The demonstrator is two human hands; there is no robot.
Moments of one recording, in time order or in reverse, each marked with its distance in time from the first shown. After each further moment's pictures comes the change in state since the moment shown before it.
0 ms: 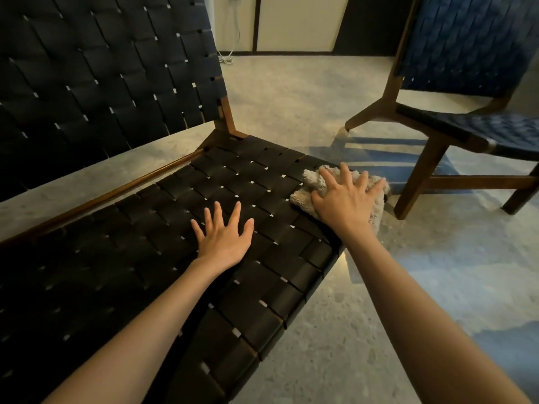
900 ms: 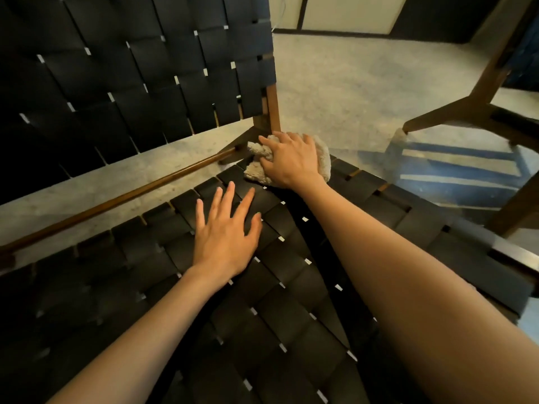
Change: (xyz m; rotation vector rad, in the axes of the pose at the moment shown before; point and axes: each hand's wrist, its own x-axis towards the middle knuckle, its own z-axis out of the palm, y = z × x) left_hand 0.123 -0.063 -0.012 0.100 0.347 0.087; right_hand 0.196 -0.202 0.073 0.086 0.075 -0.560
